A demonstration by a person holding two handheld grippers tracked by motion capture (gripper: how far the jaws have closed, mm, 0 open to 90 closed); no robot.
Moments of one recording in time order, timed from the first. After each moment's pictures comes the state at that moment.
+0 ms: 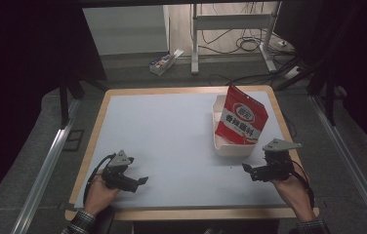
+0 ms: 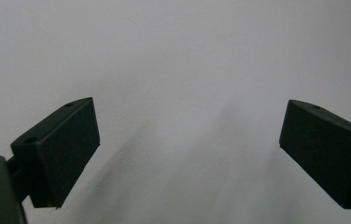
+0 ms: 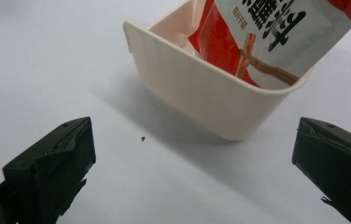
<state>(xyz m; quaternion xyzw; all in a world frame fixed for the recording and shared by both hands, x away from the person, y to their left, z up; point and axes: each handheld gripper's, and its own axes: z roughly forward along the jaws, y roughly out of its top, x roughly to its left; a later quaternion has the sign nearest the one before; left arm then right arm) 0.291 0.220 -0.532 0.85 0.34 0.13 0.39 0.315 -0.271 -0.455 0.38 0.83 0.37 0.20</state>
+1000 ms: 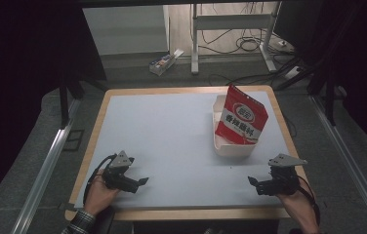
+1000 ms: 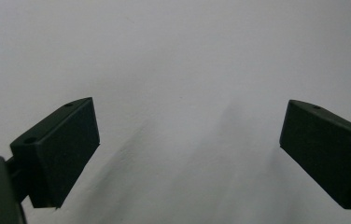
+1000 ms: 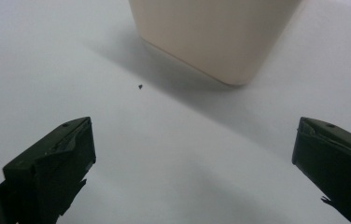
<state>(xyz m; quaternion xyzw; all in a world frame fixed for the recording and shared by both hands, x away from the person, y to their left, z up) 0.290 0.218 -0.533 0.85 0.33 0.14 0.38 0.290 -0.291 -0.487 0.39 0.82 0.36 0.20</state>
